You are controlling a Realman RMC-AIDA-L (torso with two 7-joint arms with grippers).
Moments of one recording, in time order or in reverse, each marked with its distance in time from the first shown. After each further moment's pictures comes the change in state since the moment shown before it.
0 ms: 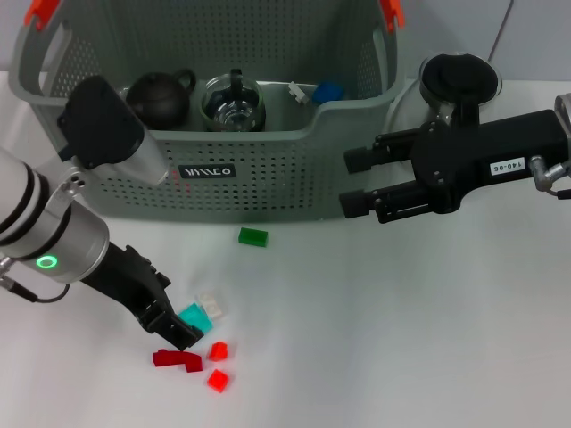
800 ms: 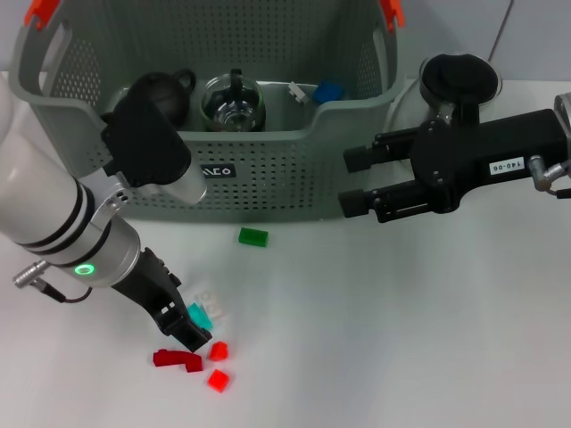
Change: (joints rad) left arm -0.012 -0.002 0.152 0.053 0.056 -0.123 -0.064; right arm 0.000 0.001 0.000 0.000 0.000 0.003 -0.007
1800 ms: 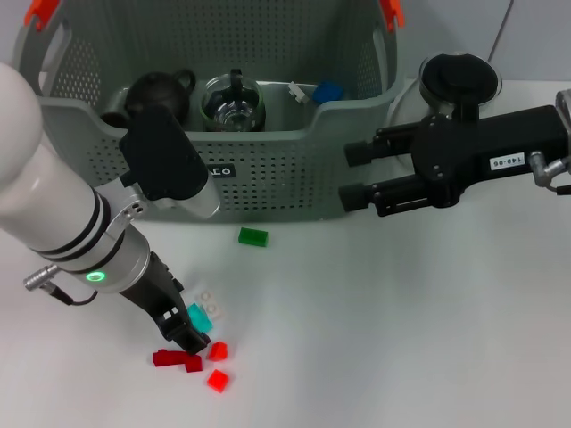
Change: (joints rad) left arm -0.004 0.002 0.069 0.025 0.029 -0.043 -0.010; right arm 0.000 0.001 0.010 -0.002 0.003 0.005 0.000
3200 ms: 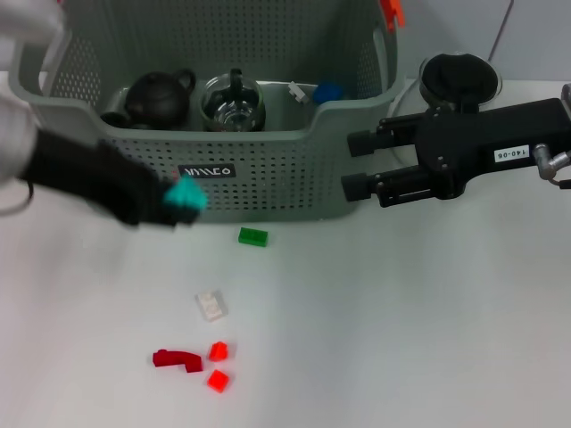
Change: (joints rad) left arm -0.060 0.028 -0.596 -0.266 -0.312 0.387 0.132; right arm -0.001 -0.002 0.017 -0.003 0.009 -0.003 -0.007
